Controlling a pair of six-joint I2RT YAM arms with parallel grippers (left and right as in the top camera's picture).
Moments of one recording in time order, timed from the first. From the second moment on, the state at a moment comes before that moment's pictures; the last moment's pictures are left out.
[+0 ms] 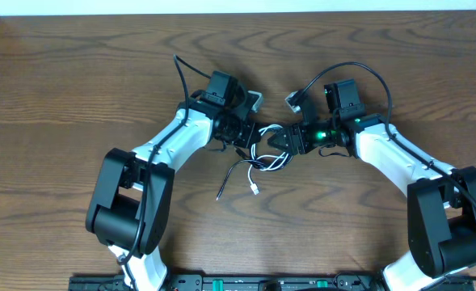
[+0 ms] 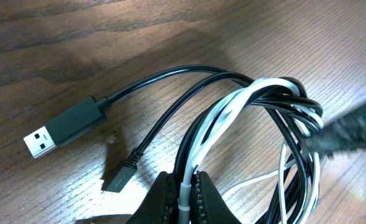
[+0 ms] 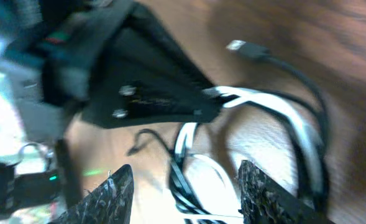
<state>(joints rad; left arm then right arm) -0.38 1.90 1.21 -0.51 0.52 -0.03 0.29 1.76 1.01 -0.29 -0.85 0.05</state>
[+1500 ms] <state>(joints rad) -0.20 1.90 1.21 -0.54 0.32 -0.78 0.74 1.76 1.01 -0.19 -0.39 0.49</state>
